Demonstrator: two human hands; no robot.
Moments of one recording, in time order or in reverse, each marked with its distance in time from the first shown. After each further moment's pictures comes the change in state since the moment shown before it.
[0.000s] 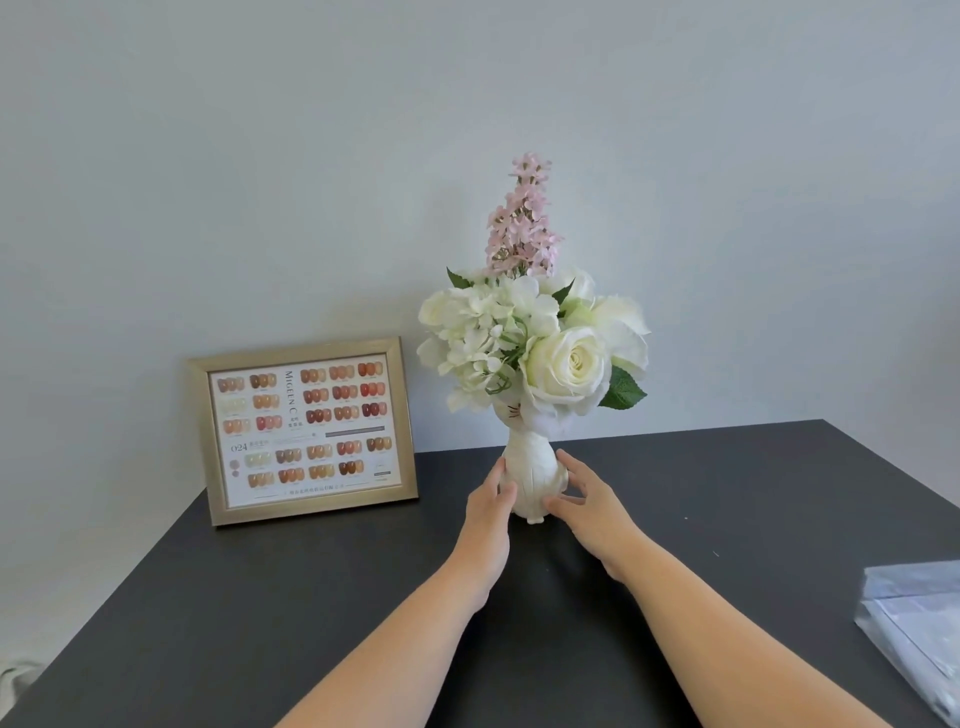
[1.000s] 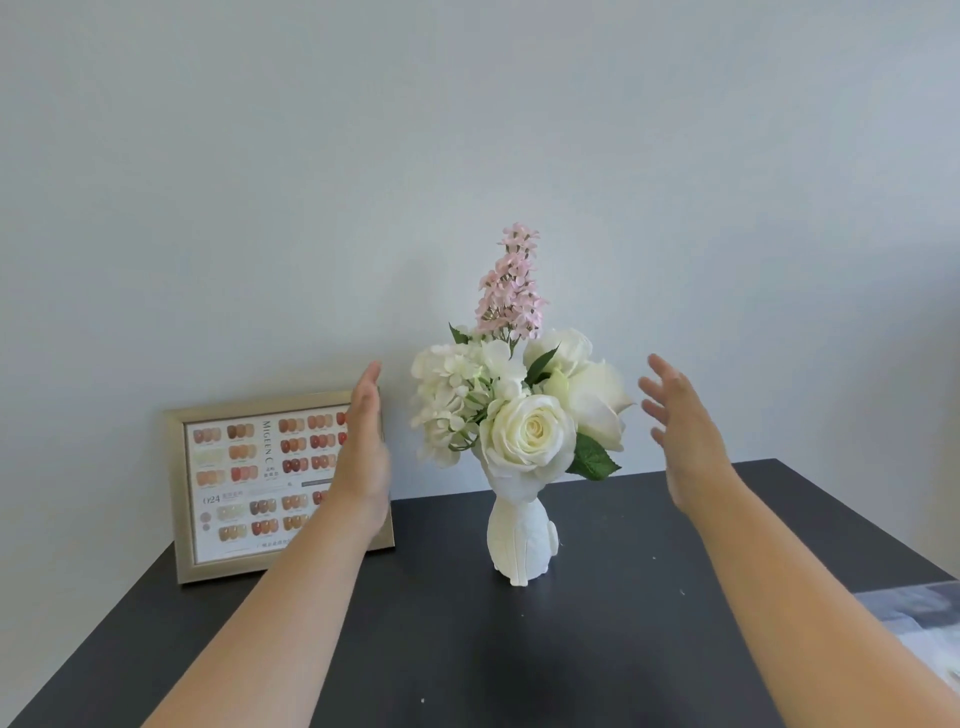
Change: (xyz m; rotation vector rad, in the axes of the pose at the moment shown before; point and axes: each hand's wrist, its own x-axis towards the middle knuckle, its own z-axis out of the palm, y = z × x) left_hand 0.002 0.128 -0.075 -0.140 0.301 0.373; right_hand -0.036 -0.123 -0.108 0.307 0.405 -0.275
